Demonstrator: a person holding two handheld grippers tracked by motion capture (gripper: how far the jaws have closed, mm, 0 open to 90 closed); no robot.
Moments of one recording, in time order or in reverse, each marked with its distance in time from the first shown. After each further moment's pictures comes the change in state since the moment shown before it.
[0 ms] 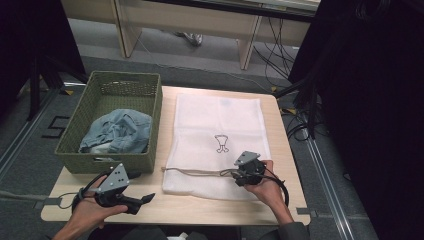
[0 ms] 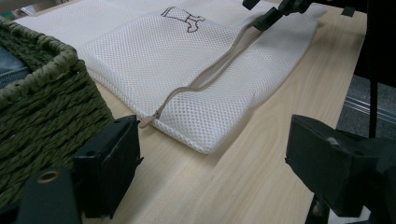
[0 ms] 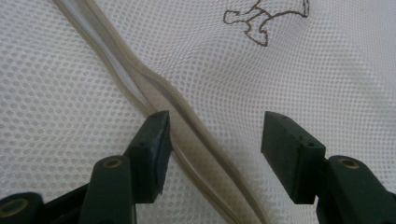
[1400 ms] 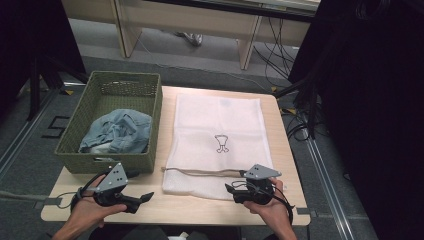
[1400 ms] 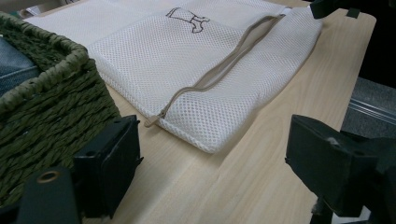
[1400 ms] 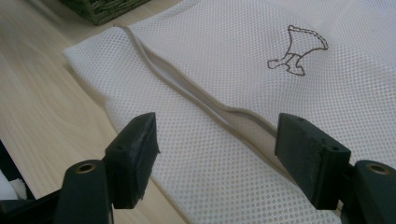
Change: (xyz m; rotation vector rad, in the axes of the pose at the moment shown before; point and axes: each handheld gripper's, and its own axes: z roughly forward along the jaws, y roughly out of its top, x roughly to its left) left arm 0.001 0.000 -0.001 -0.010 0.005 -0.006; right arm 0.042 -0.017 -0.059 -0.265 0.117 0.279
